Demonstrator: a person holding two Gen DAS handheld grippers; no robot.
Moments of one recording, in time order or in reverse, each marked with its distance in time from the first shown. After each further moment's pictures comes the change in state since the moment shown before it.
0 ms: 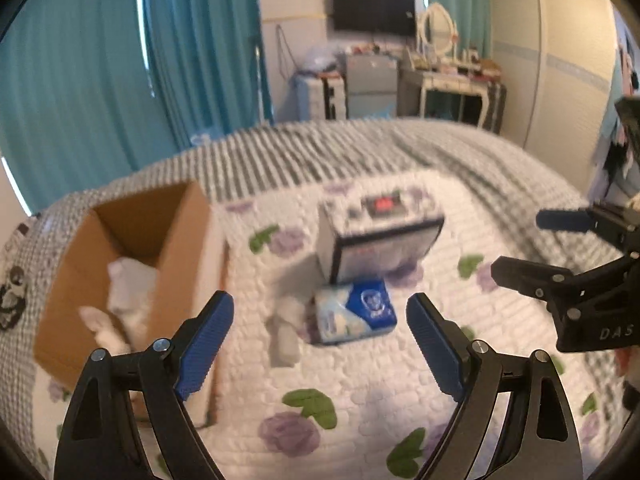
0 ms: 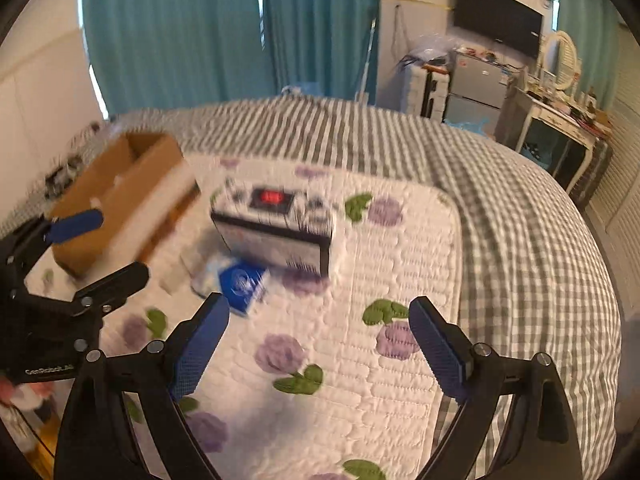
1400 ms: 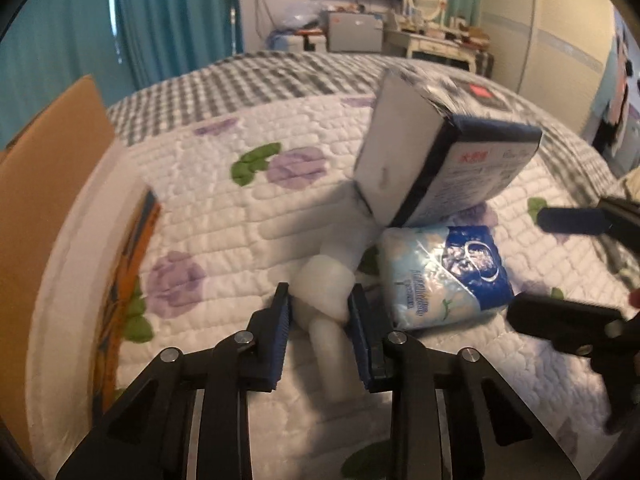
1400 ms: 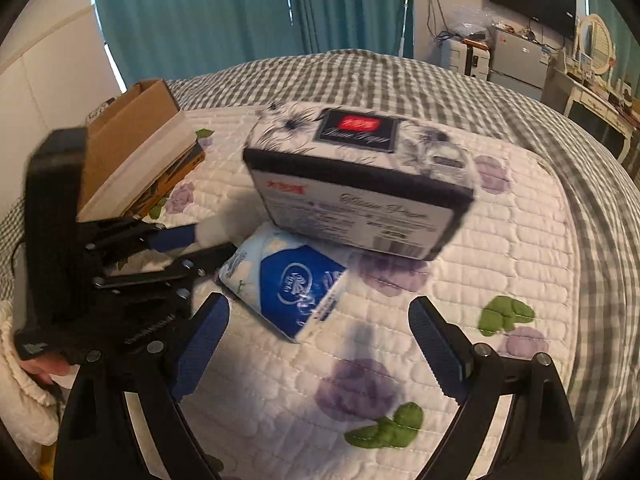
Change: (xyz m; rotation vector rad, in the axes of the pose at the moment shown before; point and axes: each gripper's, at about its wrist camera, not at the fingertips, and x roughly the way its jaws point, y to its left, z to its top) left arm 0.095 0.050 -0.032 -0.001 0.114 -0.114; right arm 0.093 0.053 -0.009 -0.002 0.060 0.125
